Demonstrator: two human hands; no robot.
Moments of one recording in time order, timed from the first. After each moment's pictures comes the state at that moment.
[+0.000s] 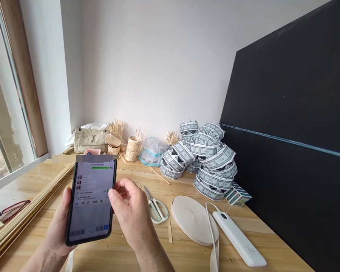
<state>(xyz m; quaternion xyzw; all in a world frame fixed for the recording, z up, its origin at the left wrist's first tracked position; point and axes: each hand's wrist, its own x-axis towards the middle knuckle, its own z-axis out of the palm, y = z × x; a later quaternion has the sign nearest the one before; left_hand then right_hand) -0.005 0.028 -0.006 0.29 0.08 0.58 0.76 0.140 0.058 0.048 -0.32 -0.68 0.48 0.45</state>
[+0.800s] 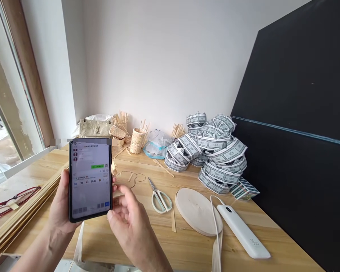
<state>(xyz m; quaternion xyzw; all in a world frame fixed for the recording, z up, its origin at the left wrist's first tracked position) -0.010 0.032 0.006 0.30 0.12 0.63 0.70 0.145 0.041 -0.001 -0.27 -0.65 0.58 0.40</state>
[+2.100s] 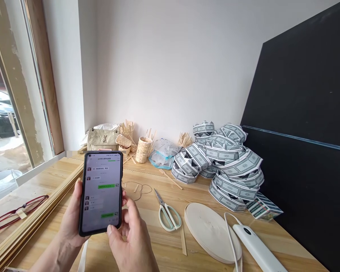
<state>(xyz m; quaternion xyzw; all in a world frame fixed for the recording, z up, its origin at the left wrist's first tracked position) -0.004 0.034 0.010 0.29 0.09 0.63 0.72 0.121 0.034 -0.002 -0.30 -0.56 0.62 0.46</state>
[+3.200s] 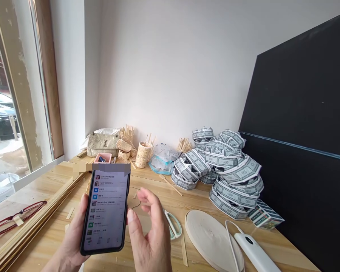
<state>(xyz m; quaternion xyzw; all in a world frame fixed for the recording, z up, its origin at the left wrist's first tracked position) 0.001 0.029 -0.010 0.24 0.10 0.59 0.76 0.150 0.052 0.008 -0.38 -0.64 0.37 0.56</state>
